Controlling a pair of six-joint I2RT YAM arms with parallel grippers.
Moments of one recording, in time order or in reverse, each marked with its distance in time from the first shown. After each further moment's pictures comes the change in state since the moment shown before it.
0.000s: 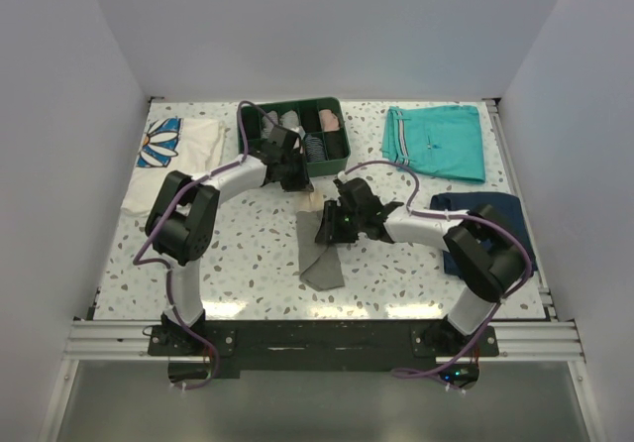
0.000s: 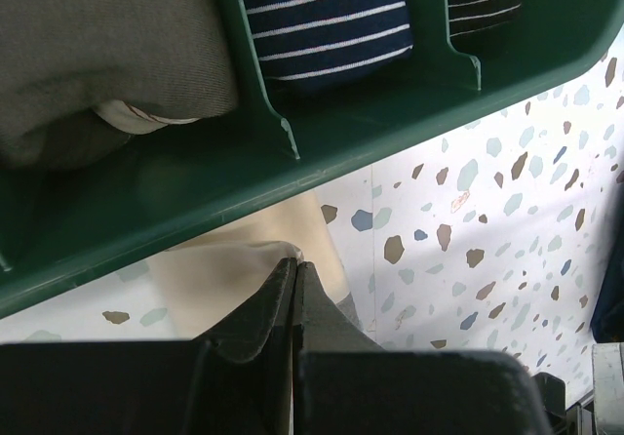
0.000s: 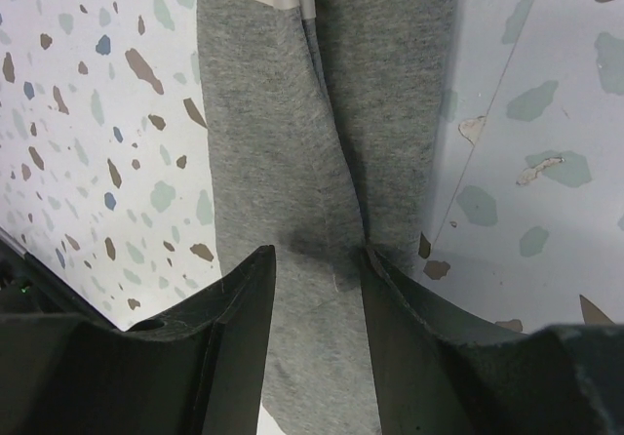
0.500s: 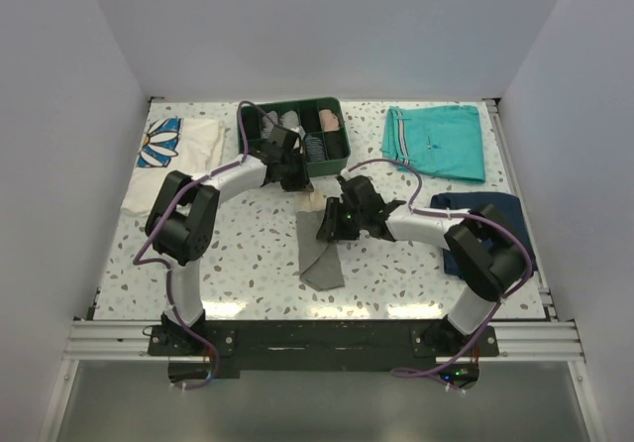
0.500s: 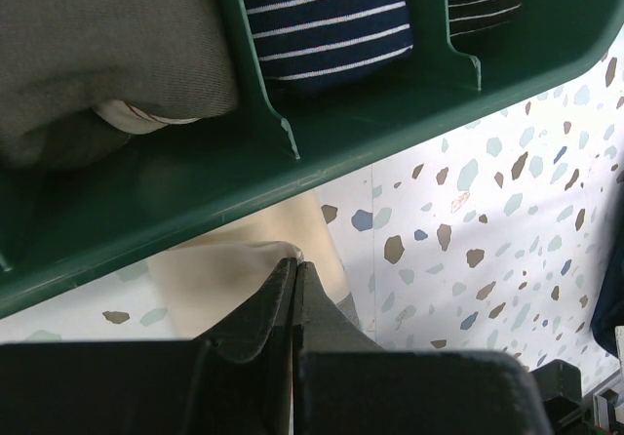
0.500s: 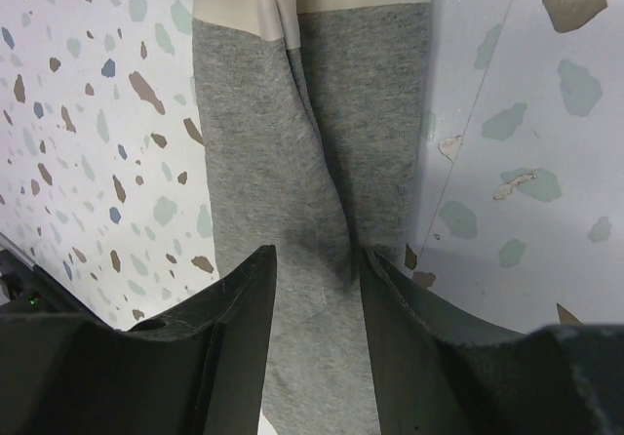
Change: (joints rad) left arm 0.000 0.000 0.000 0.000 0.000 0.000; right arm -0.021 0.001 0.000 0.015 -0.001 0.004
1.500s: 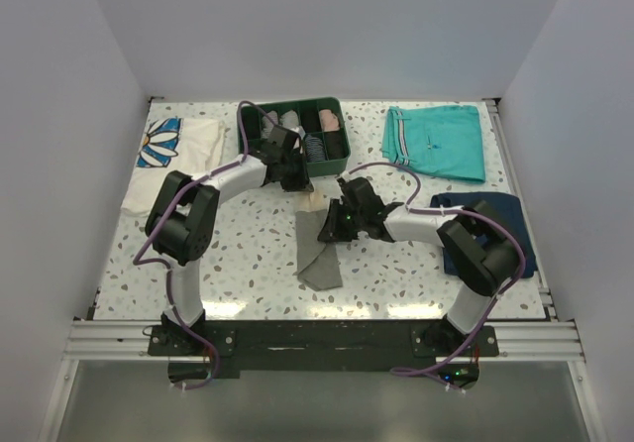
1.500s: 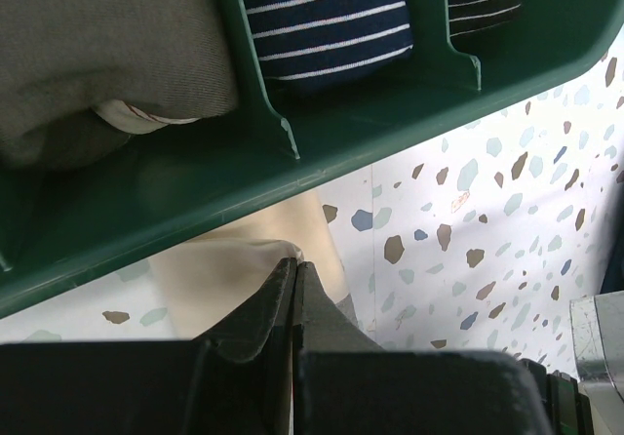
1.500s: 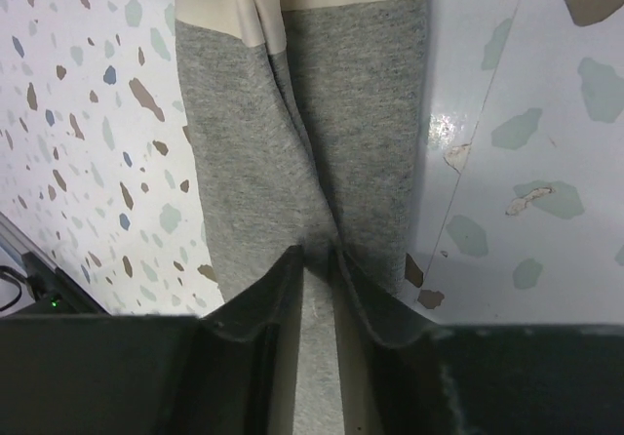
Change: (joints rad) left arm 0.000 0.000 0.000 0.000 0.000 0.000; right arm -0.012 0.041 -0.018 0.066 -0.040 0.050
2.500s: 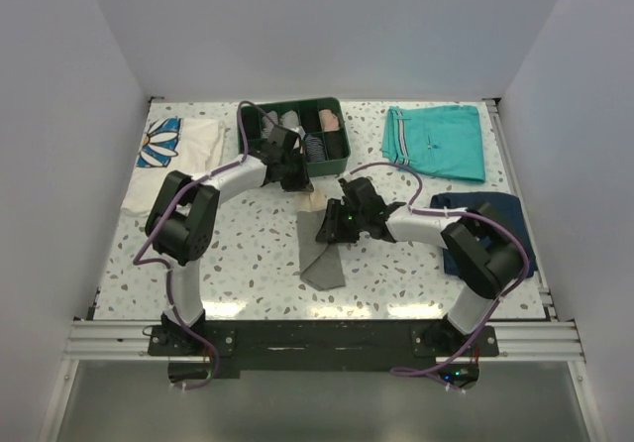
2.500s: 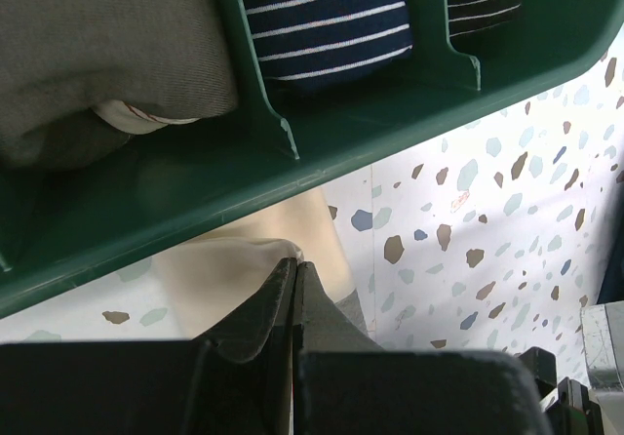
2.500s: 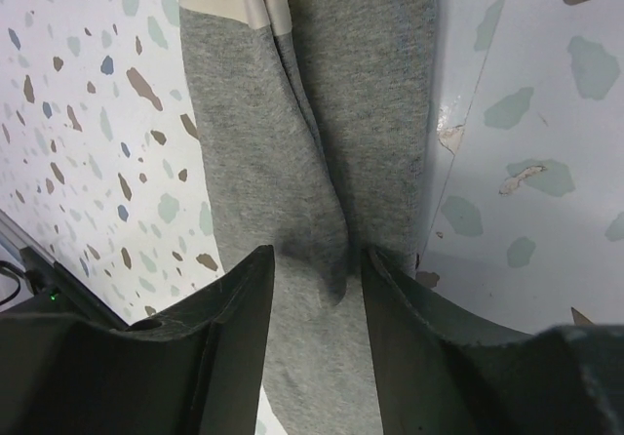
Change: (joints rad) left arm 0.000 0.000 0.000 0.000 0.000 0.000; right arm -0.001 -0.024 -0.005 -0.032 0.000 -0.007
